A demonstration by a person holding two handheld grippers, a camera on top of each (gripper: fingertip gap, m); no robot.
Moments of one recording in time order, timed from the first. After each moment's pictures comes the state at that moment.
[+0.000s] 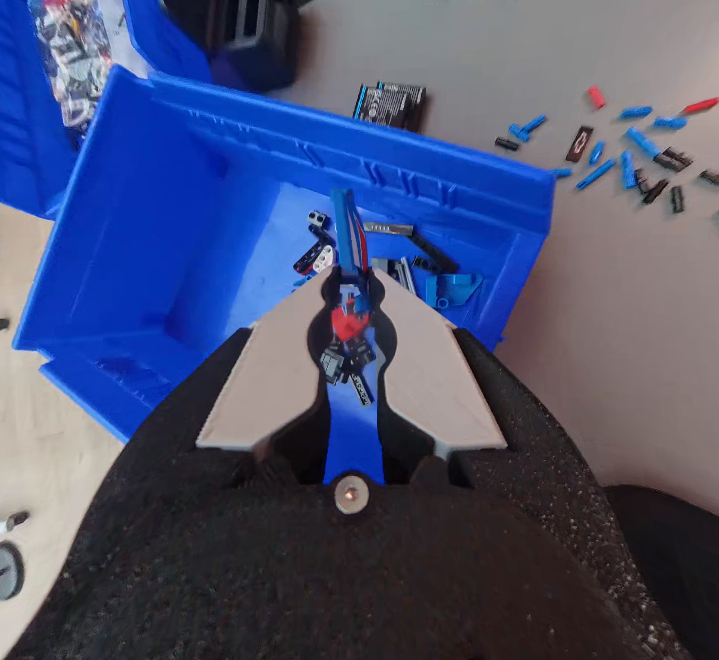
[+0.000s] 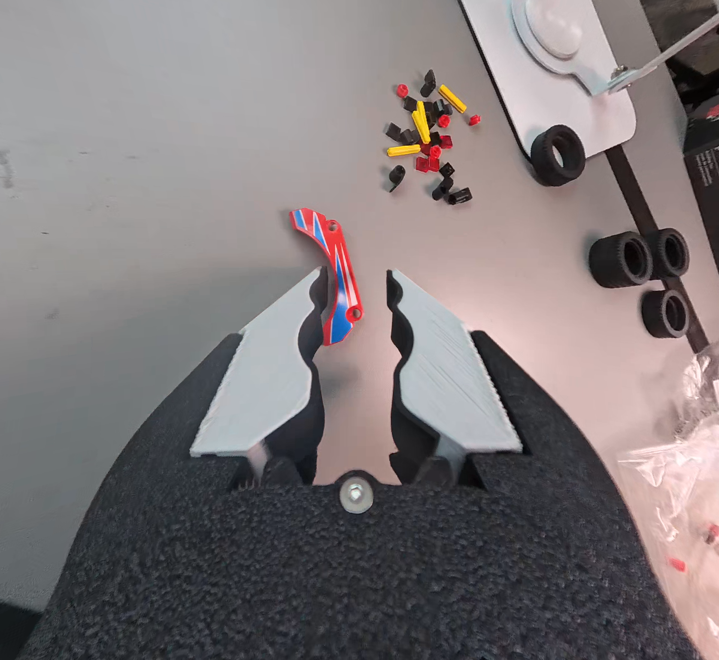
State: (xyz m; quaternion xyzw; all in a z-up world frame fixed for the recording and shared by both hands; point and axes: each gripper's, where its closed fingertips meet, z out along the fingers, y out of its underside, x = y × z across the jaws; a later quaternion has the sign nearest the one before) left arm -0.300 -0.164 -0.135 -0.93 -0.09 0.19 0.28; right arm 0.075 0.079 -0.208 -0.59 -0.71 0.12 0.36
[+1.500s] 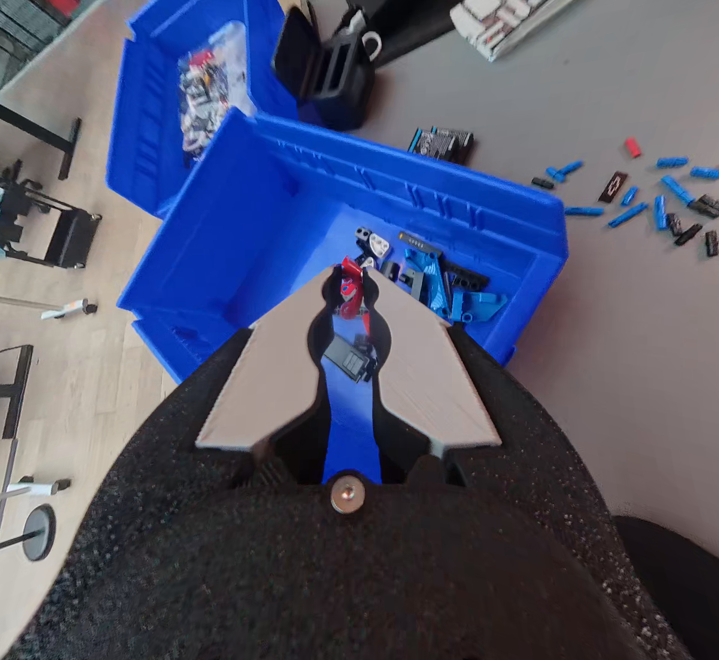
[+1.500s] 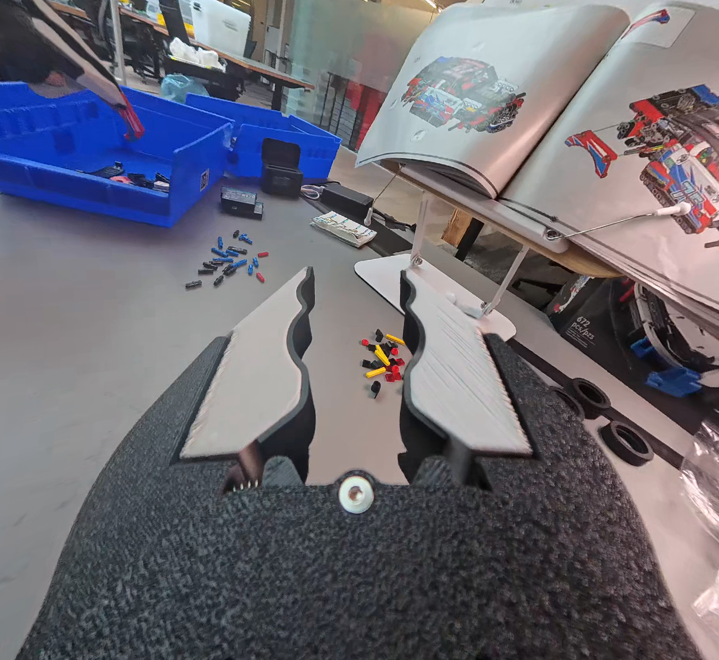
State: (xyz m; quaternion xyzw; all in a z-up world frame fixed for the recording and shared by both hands) left arm -0.301 -0.175 -0.102 -0.89 -0.13 0.28 0.33; right arm 0.045 0.038 -0.074 -0.49 -0.53 0.35 0.60
